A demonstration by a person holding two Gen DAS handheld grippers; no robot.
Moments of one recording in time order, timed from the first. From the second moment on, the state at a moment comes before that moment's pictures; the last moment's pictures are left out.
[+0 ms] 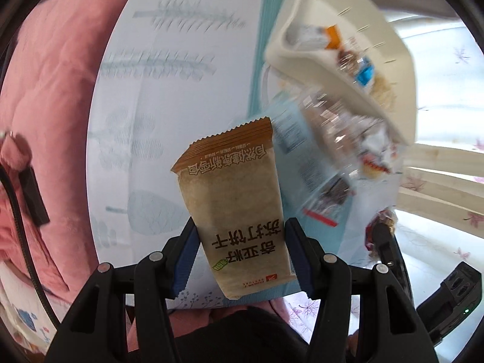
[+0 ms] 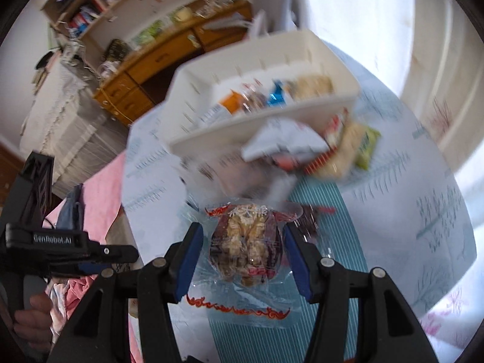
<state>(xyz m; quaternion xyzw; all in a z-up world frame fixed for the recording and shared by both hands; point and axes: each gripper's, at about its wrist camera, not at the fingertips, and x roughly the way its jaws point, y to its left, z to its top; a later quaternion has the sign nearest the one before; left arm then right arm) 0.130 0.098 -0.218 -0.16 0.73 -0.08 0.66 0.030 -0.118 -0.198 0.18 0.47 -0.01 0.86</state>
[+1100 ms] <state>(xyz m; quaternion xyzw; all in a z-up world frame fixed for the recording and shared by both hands) 0.282 -0.004 -0.142 -0.08 0.55 -0.12 0.82 0.147 -0.188 -0.169 0.05 0.31 0.03 0.95</state>
